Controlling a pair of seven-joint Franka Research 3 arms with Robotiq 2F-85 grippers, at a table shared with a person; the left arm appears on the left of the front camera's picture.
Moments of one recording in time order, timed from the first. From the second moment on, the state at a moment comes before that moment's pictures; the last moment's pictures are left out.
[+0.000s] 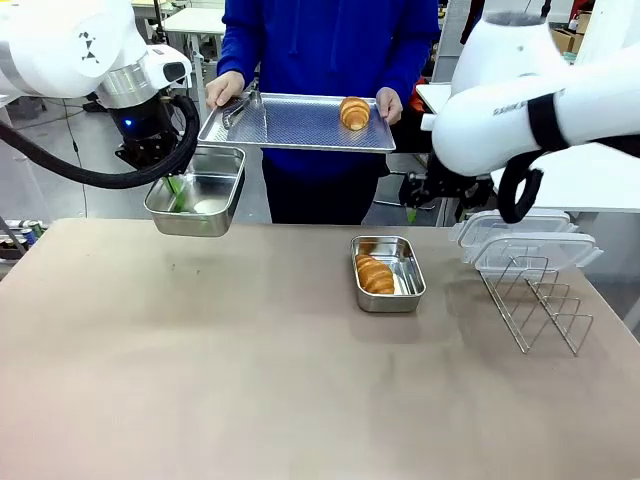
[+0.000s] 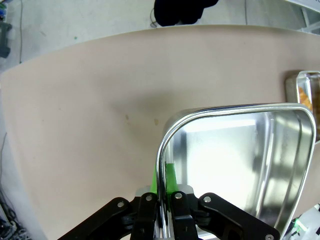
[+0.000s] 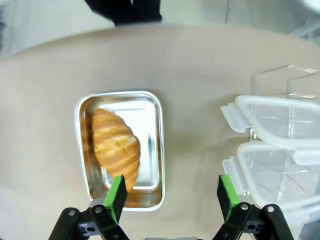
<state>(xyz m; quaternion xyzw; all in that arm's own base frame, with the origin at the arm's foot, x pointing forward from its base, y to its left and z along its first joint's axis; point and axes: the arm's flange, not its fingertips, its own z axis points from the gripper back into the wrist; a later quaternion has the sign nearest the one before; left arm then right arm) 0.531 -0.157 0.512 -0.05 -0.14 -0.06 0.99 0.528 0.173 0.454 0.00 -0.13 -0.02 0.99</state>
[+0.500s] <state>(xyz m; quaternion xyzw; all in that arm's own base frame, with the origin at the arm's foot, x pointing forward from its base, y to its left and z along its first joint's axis) 0.531 -0.157 0.512 -0.05 -0.14 -0.06 0.99 0.466 0.074 0.553 0.06 -0.22 0.19 0.95</state>
